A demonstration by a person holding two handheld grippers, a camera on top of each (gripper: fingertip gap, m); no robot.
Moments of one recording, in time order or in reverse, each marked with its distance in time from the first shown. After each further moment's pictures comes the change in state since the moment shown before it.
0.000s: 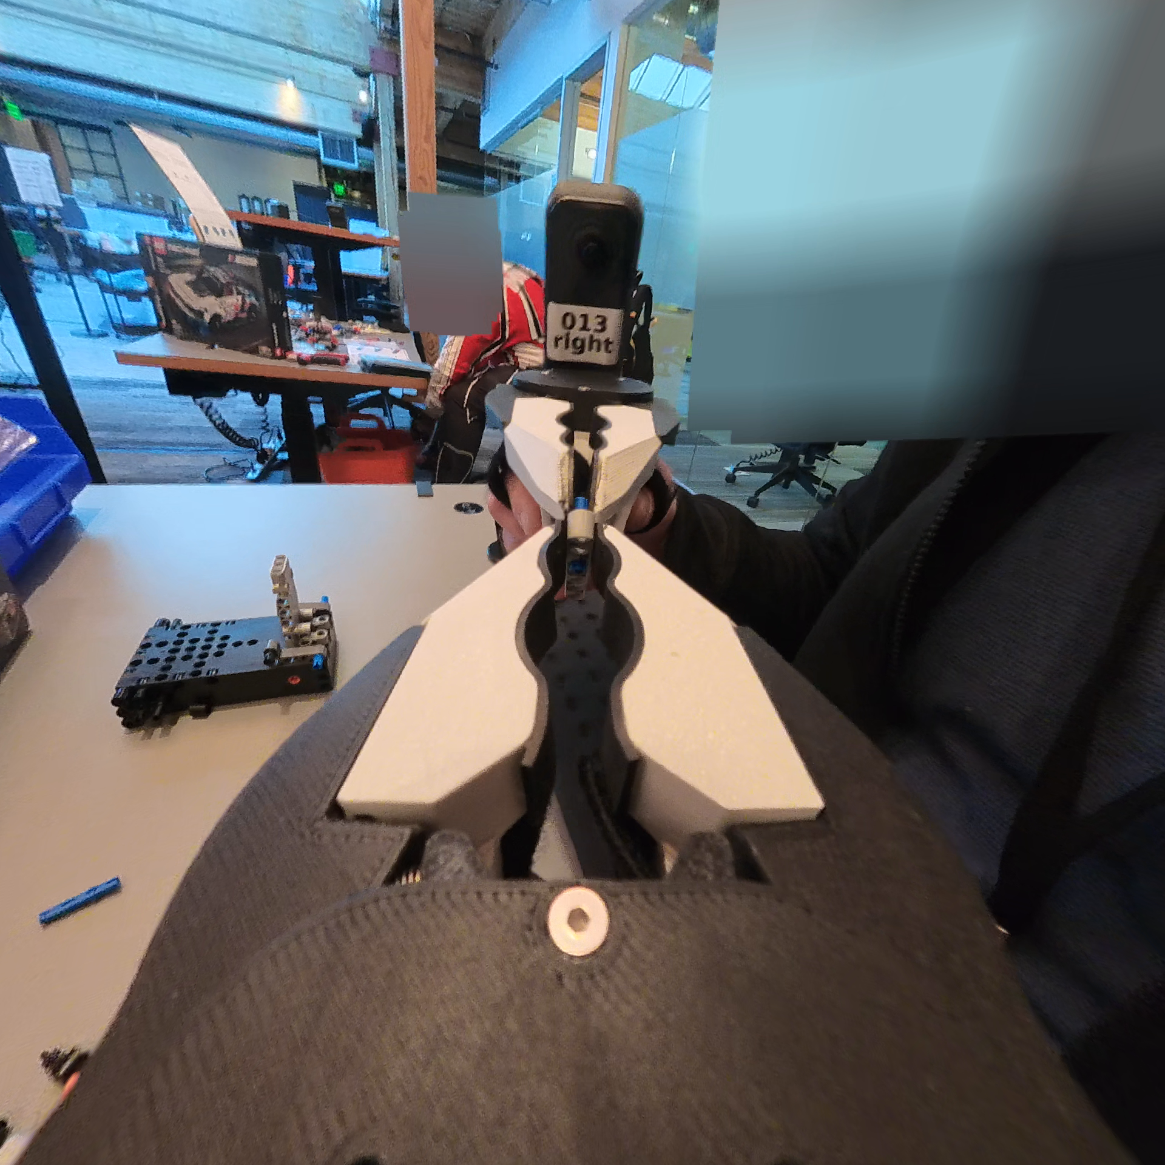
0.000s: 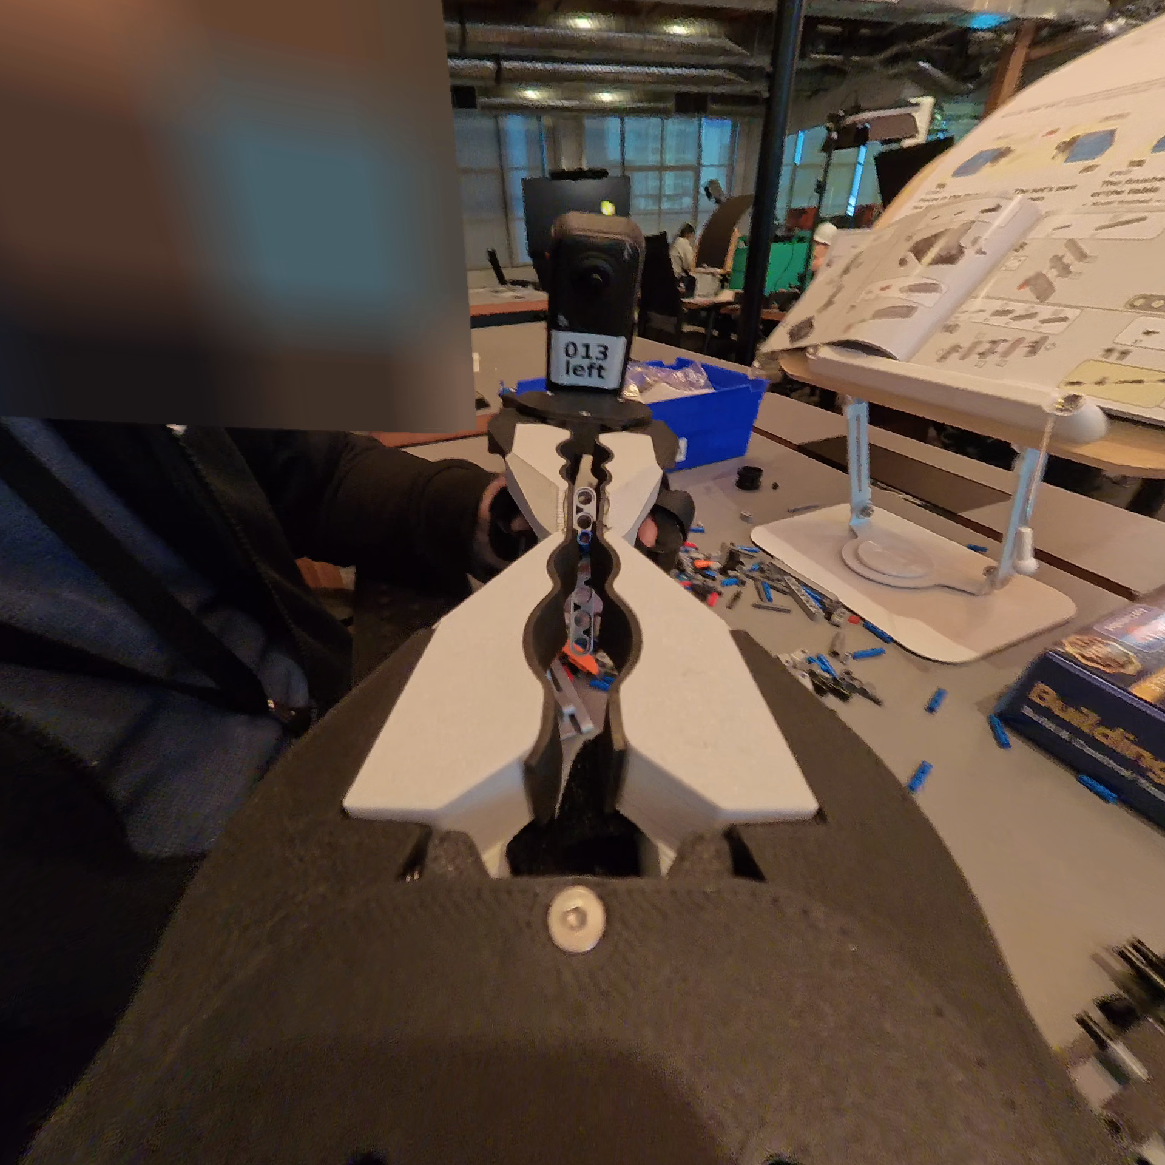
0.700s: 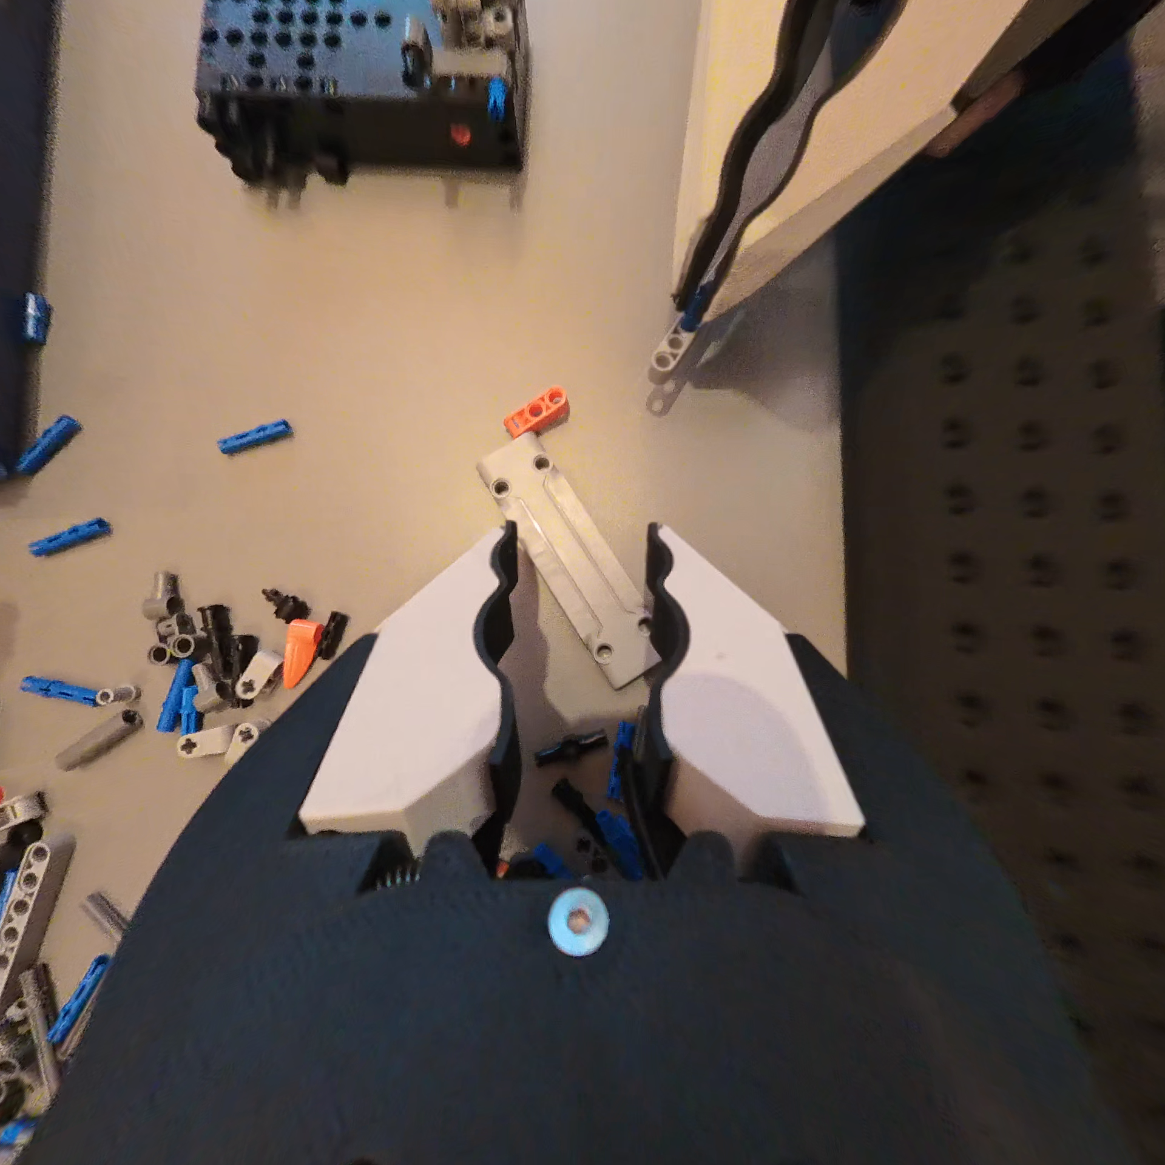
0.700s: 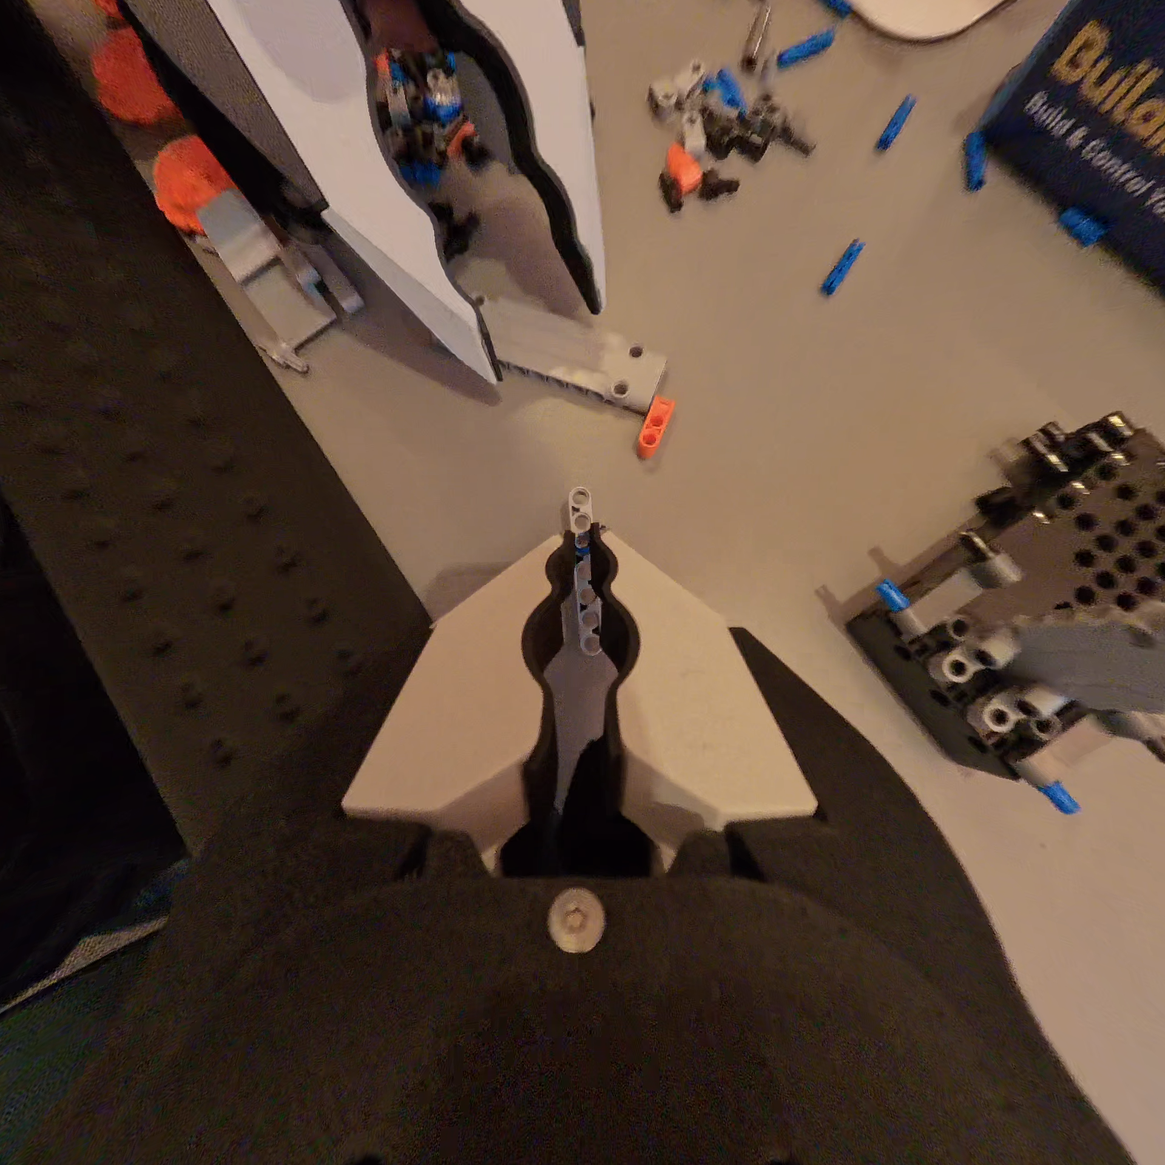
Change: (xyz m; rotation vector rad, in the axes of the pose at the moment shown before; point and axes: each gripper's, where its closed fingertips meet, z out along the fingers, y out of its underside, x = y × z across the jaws) left arm -0.089 0.156 -0.033 -0.888 -0.417 -0.045; right arm 0.067 0.160 -0.048 -0.801 0.247 0.108
